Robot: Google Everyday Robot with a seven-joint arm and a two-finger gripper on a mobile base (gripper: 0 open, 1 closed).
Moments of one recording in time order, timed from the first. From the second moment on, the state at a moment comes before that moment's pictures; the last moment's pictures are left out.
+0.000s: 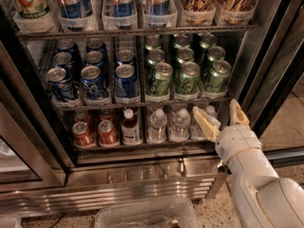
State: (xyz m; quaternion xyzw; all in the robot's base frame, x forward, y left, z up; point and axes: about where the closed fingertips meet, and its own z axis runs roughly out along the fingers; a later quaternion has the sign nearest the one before) arm 0.522 -0.195 0.825 -0.07 0.68 0.05 0.72
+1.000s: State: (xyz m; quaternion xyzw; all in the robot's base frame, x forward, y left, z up) arm 0.529 -0.195 0.825 -0.08 0.68 0.05 0.72
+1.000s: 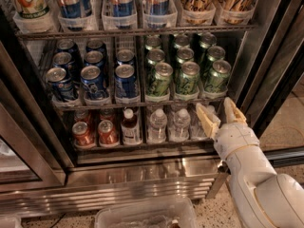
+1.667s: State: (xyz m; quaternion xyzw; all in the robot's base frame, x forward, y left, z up) arm 0.547 -0.204 0.823 -0.07 0.69 0.04 0.72
